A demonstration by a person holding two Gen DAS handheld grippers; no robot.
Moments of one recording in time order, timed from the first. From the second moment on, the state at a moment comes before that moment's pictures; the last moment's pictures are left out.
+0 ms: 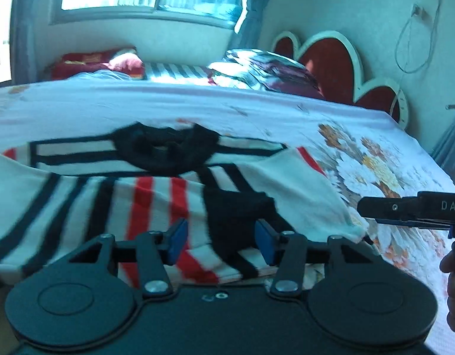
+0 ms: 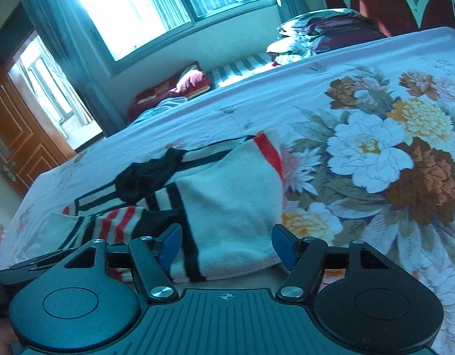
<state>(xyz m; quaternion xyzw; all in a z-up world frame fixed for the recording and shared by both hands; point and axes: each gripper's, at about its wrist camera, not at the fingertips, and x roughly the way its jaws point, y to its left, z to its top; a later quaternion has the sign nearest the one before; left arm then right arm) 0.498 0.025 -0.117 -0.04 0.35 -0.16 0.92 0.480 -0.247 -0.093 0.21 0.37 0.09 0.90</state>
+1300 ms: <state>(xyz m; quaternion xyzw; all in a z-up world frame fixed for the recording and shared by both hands) 0.471 0.190 -0.144 -0.02 0.40 0.00 0.92 0.500 -0.174 -0.123 0.12 0.41 0.13 0.90</state>
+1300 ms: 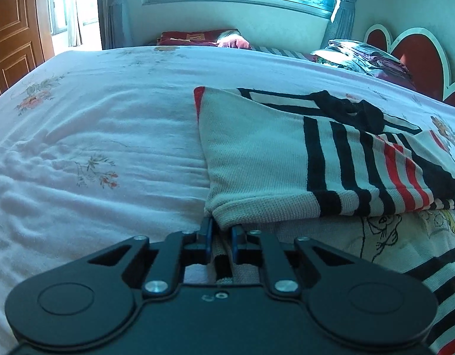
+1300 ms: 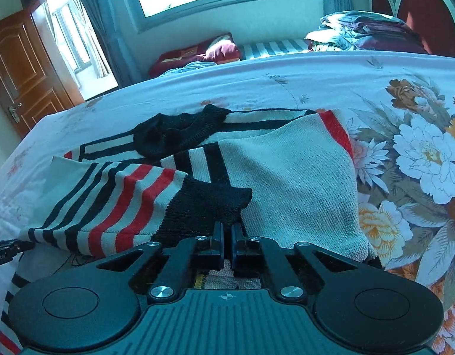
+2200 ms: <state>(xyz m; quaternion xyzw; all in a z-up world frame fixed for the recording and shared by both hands) 0.478 0.163 -0.138 -0.03 0.41 -0.05 0.91 0.506 -0.178 -0.124 0.12 0.43 0.12 0.89</state>
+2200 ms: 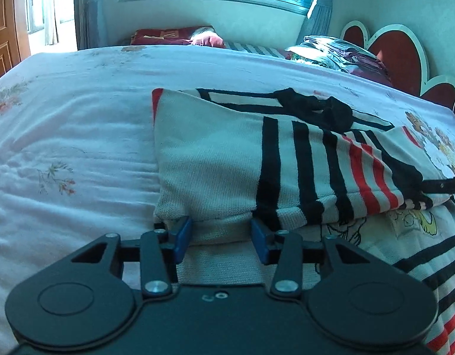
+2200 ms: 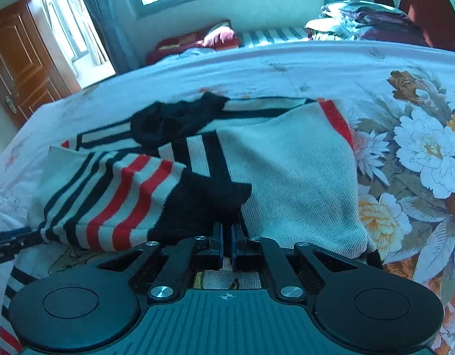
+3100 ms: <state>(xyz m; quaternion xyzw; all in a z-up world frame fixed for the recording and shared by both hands) 0.528 0.173 -0.111 0.03 0.36 -0.07 0.93 0.535 -0.173 -0.105 0.12 0.40 0.10 0.90</state>
